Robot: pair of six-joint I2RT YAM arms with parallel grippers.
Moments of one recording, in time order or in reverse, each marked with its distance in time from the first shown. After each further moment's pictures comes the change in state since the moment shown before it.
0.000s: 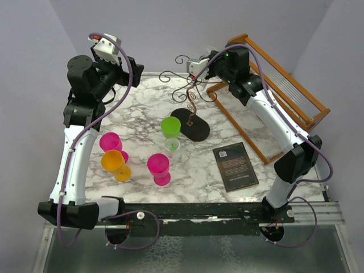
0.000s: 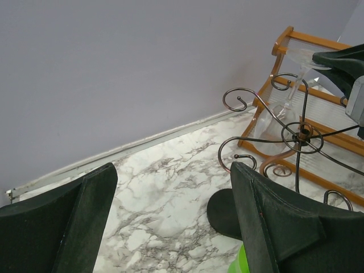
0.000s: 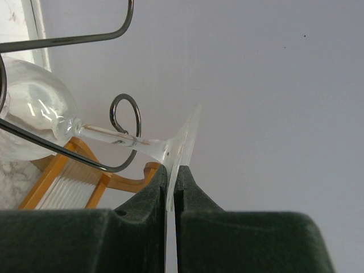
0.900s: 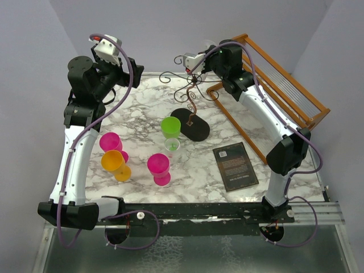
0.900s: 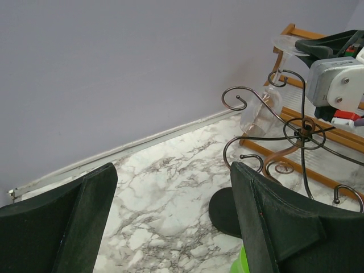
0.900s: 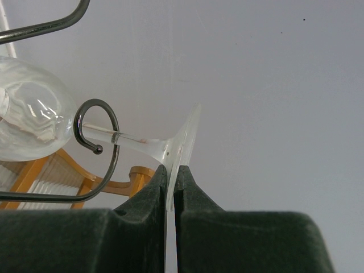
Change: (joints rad) left arm 0.000 -0.005 -0.013 0.006 0.000 0.010; right arm -0.008 0.123 0.093 0.072 0.089 -0.018
